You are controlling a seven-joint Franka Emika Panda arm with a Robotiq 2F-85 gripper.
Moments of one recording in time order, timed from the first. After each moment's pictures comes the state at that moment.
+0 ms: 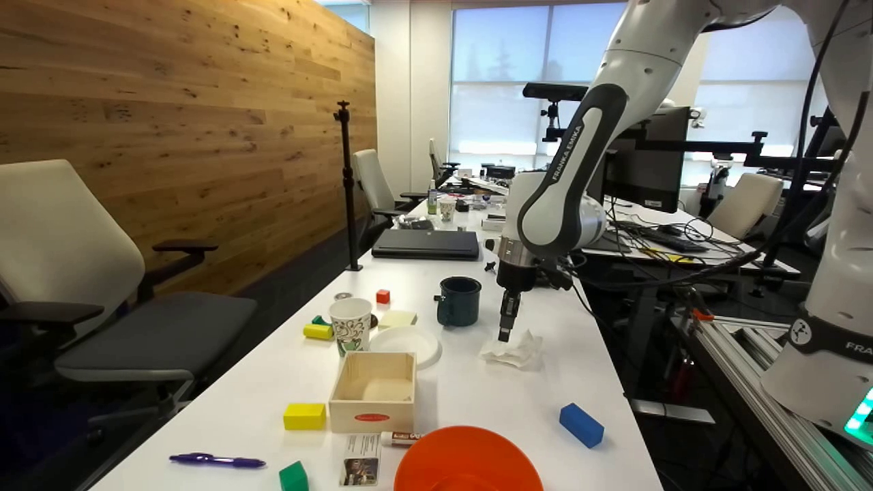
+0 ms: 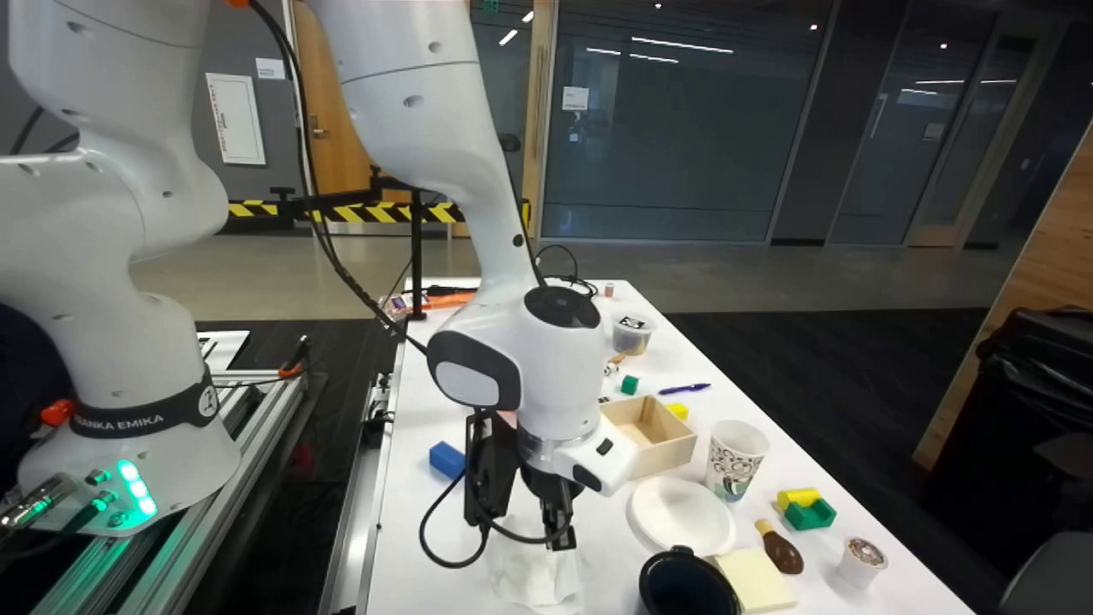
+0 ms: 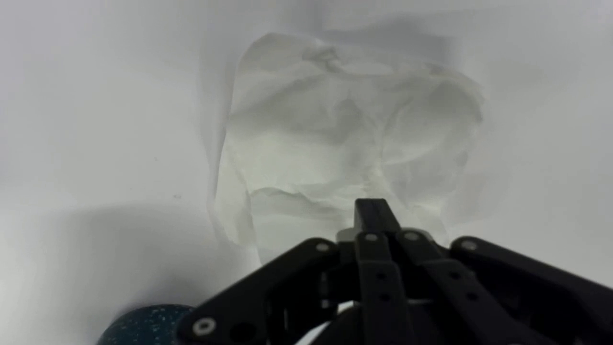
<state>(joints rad) -0.36 0.45 0.13 -2.44 0.25 2.97 -0.49</state>
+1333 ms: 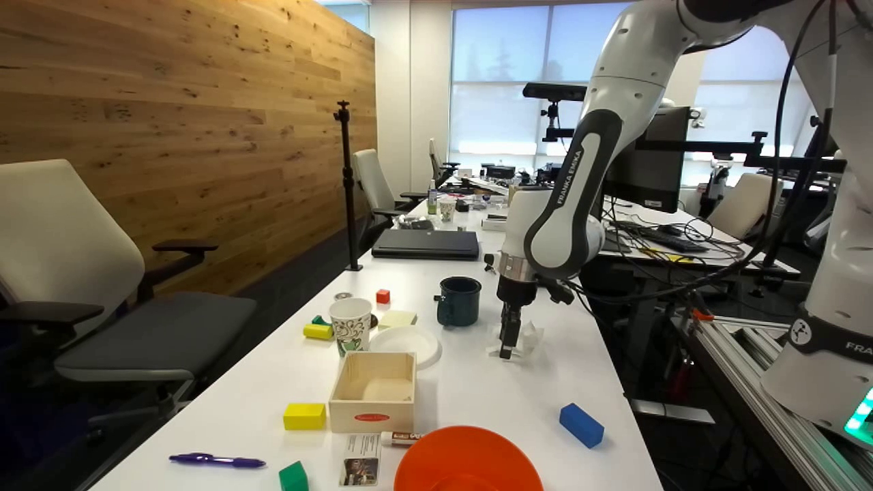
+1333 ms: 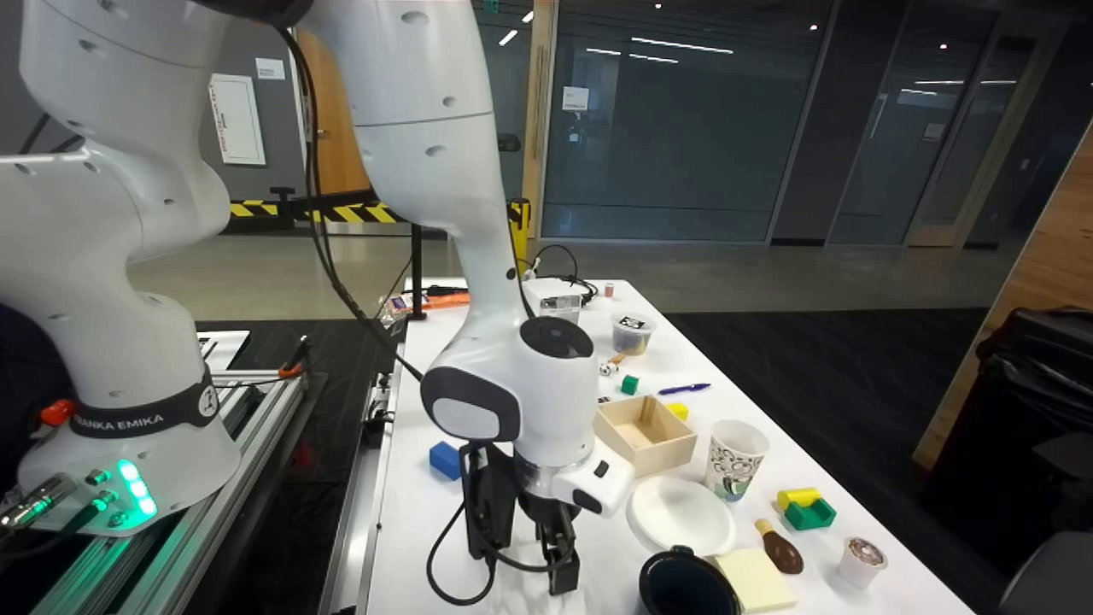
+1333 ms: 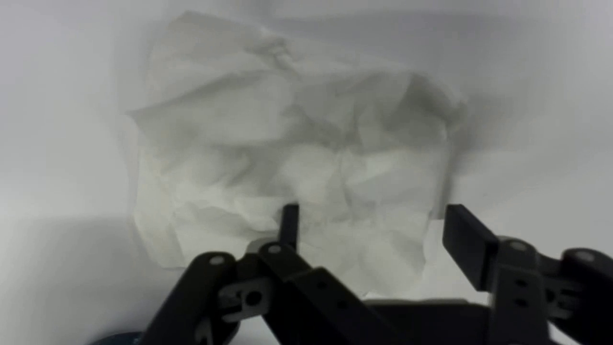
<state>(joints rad) -0.40 0.55 0.14 -2.42 0.10 3.05 -0.47</state>
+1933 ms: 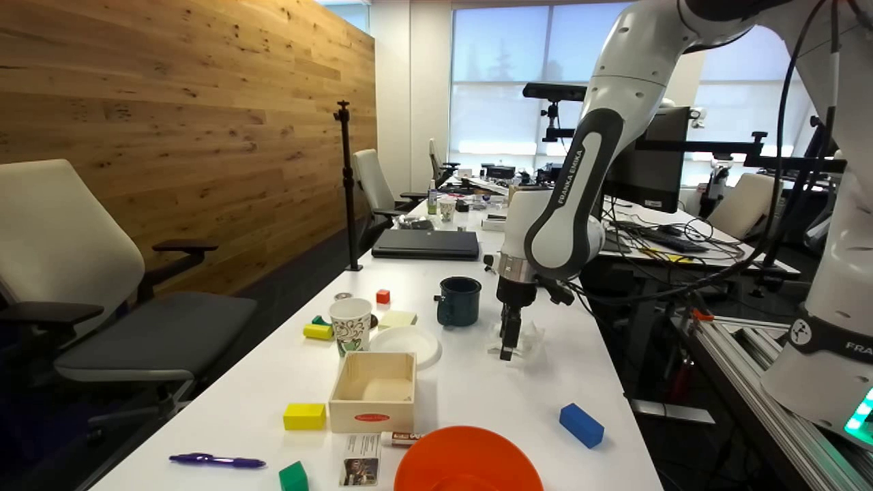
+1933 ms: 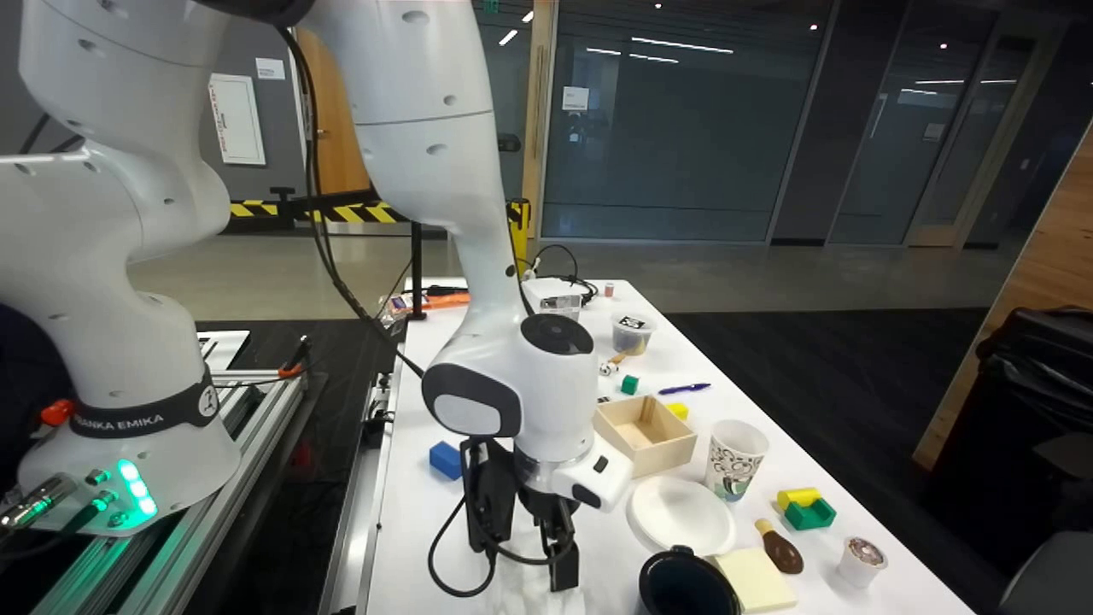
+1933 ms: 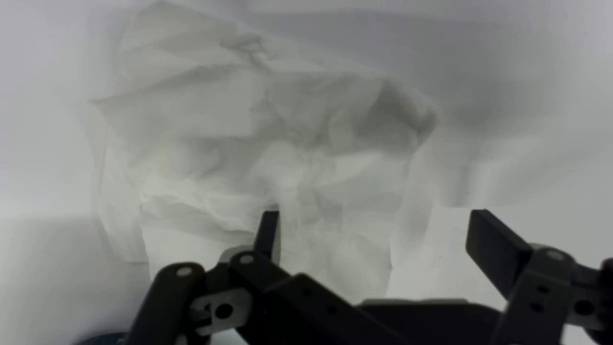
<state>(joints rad) -0.40 0.54 0.15 -2.42 0.09 3.04 -0.46</state>
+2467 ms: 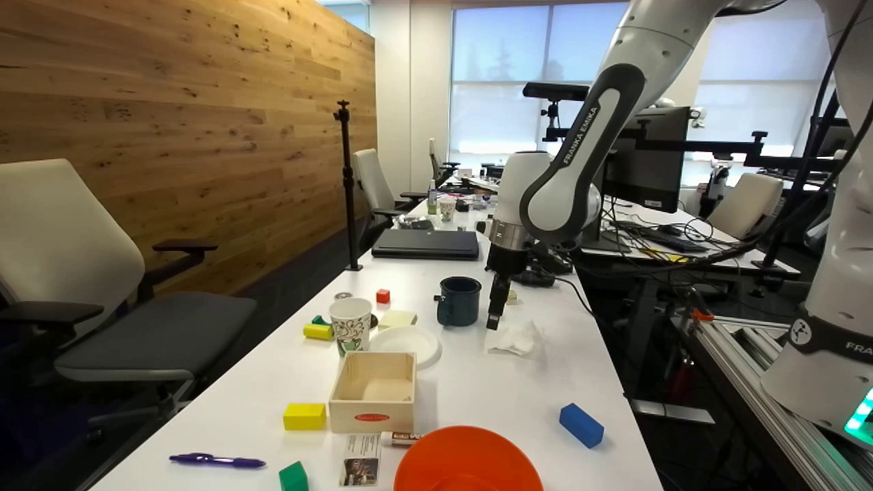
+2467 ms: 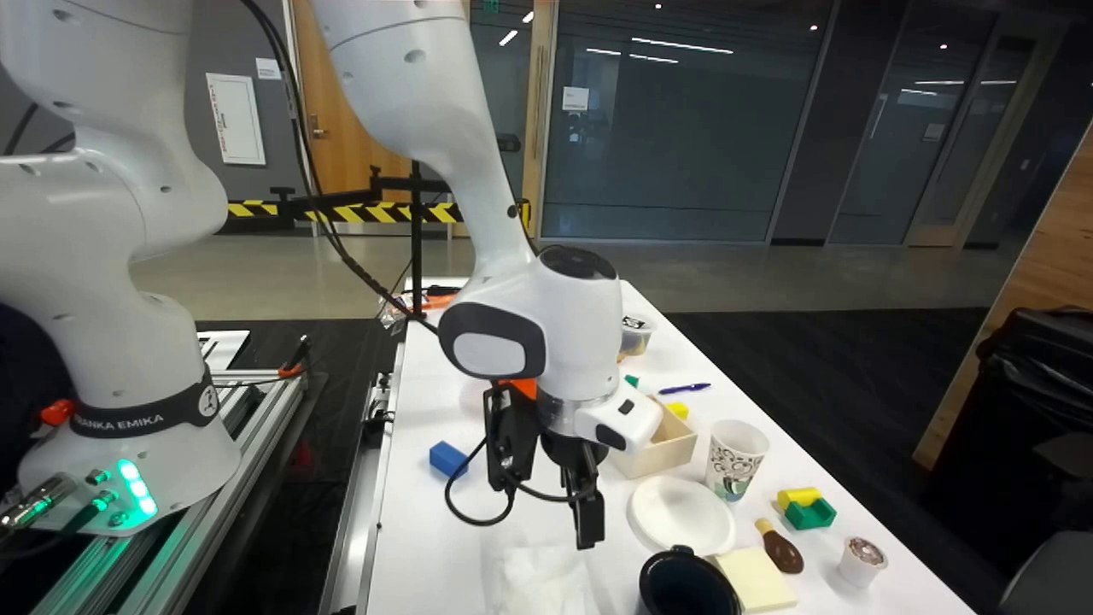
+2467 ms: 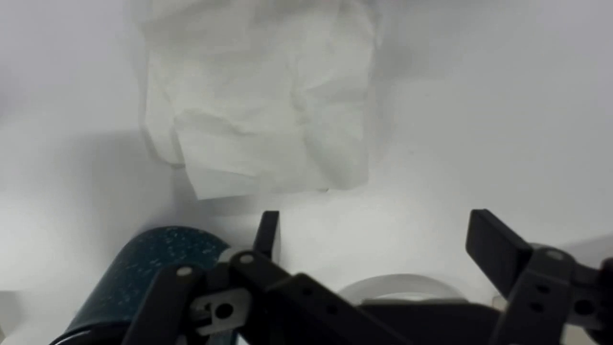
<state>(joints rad) -0.35 0.37 0.12 -2.43 0.10 2.93 -0.33</state>
